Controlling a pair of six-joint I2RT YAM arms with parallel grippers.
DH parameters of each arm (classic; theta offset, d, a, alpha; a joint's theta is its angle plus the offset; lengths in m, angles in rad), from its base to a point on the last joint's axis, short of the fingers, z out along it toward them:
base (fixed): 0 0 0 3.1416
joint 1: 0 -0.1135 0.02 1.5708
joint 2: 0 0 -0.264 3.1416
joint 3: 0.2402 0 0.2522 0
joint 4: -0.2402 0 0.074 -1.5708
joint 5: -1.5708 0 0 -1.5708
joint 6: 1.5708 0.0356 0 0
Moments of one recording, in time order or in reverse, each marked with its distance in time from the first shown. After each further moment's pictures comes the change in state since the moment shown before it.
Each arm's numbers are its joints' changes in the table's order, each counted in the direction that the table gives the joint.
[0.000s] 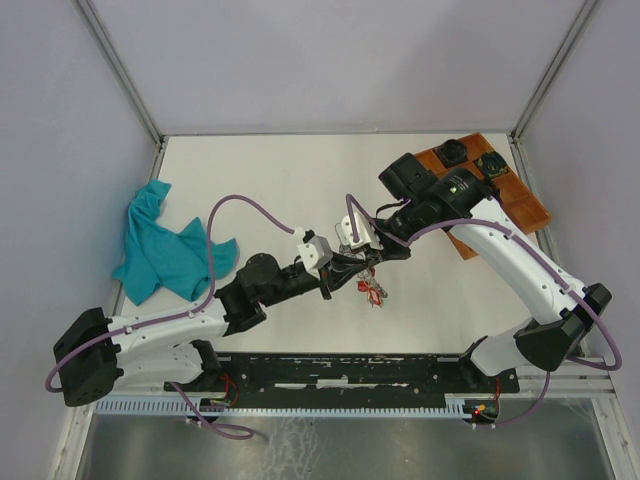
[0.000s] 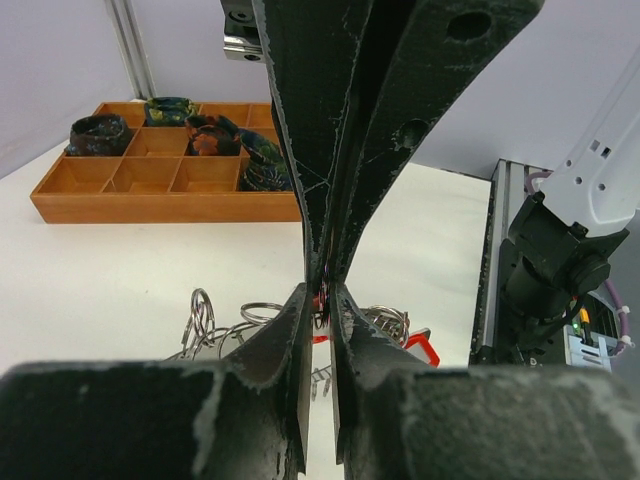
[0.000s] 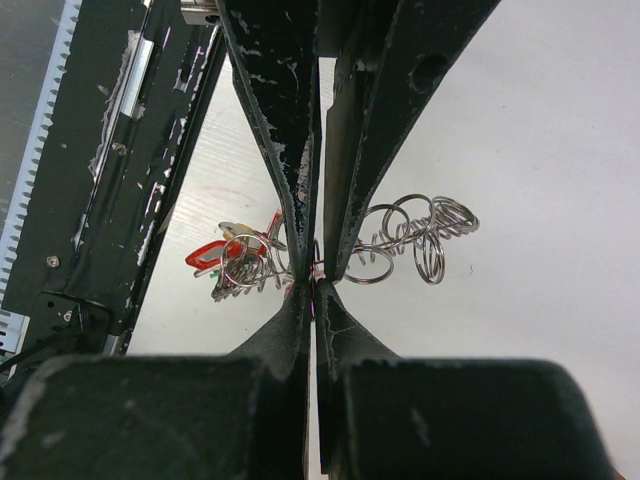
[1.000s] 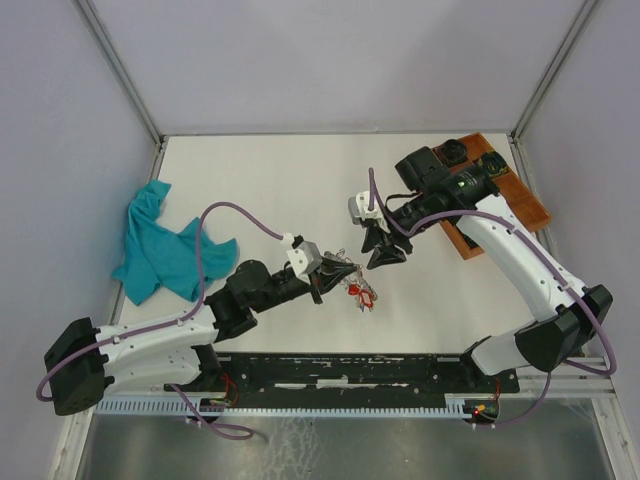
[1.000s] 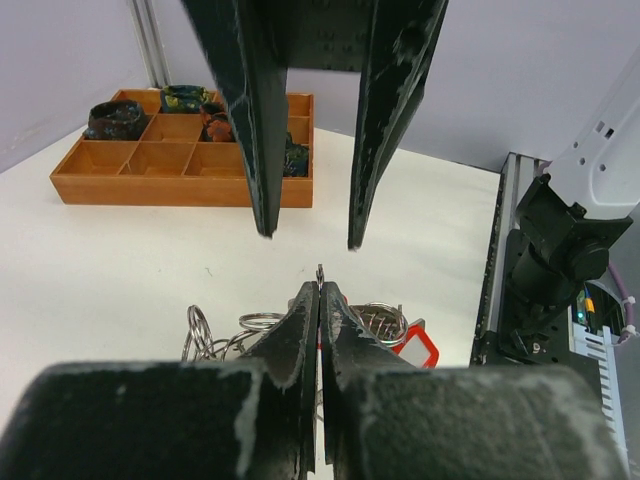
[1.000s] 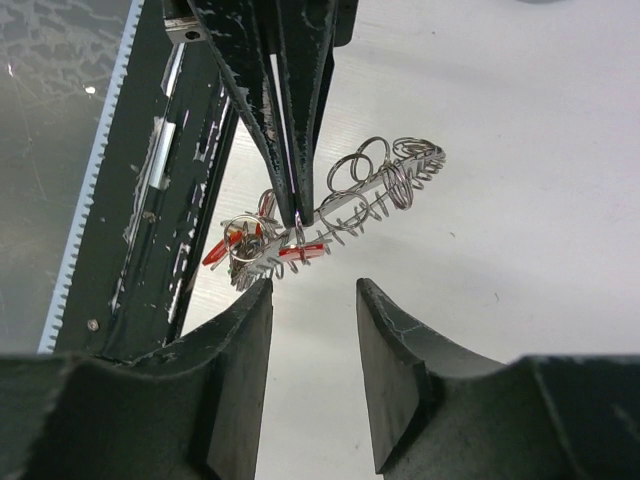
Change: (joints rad) left arm 0.000 -0.095 -0.059 -0.045 0.031 0.002; right arm 0.133 -0.011 -0.063 0.074 0.217 0.095
